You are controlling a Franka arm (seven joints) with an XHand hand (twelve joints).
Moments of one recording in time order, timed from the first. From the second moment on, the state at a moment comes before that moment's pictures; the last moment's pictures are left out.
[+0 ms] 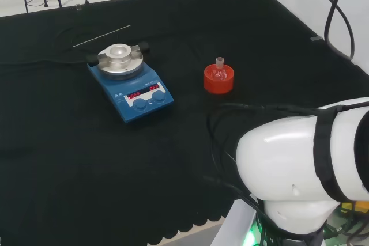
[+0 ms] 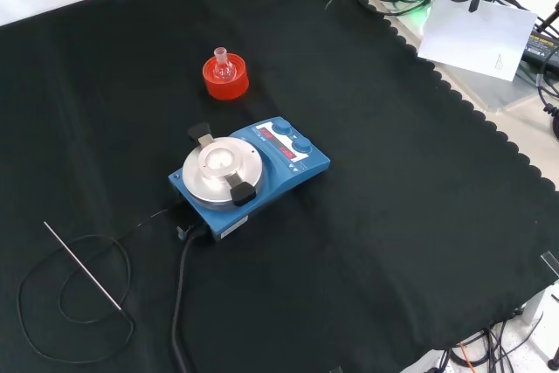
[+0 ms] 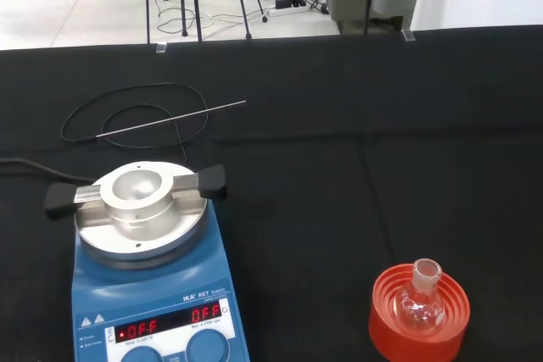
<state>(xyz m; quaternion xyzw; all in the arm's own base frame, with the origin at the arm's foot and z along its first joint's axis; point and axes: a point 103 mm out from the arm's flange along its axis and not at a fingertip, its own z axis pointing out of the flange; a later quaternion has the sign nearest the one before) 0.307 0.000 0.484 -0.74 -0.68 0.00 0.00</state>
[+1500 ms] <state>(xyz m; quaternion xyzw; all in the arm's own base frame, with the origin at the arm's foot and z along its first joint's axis) 0.339 -0.022 0.424 -0.76 -0.64 0.02 0.04</state>
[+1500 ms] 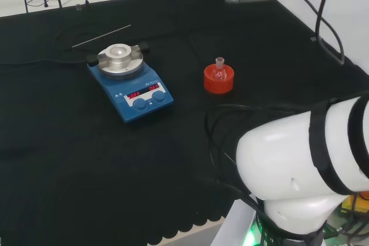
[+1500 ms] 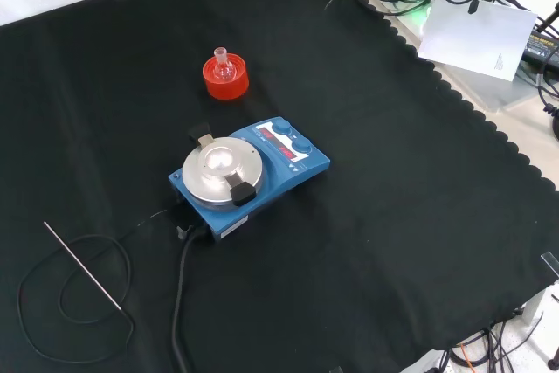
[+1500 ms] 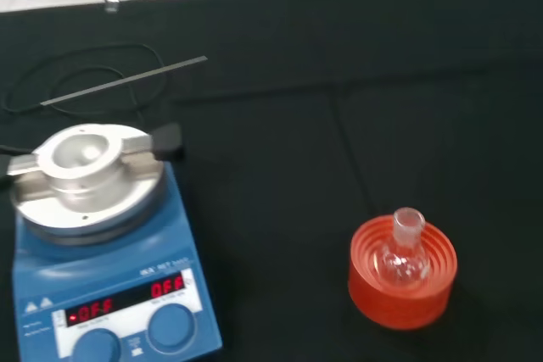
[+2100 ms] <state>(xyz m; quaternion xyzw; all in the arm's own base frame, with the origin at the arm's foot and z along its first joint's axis) 0.391 -0.057 0.339 -0.78 -0.63 0.02 0.06</state>
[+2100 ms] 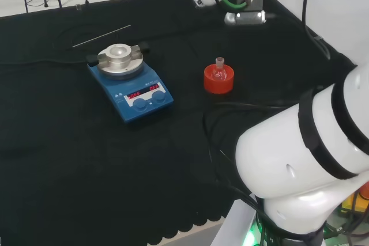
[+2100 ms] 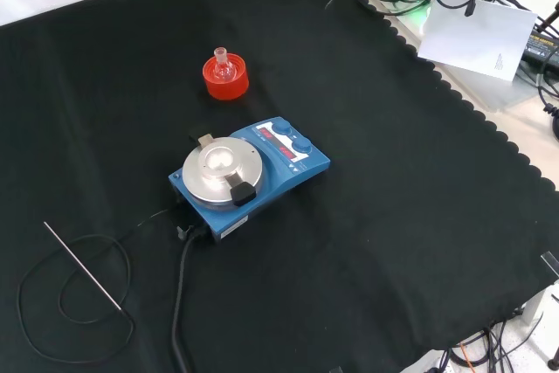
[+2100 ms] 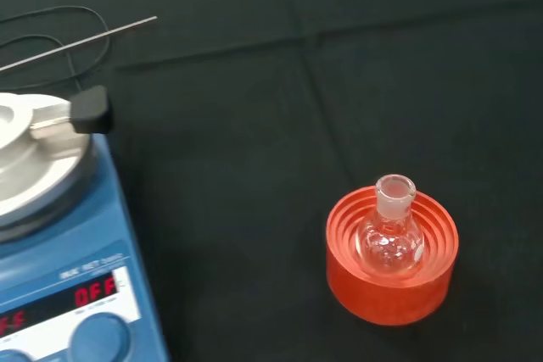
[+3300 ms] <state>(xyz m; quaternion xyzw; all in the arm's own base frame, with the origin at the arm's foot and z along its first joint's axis) 0.407 -0.092 0.193 -0.78 -0.62 -0.01 0.12</state>
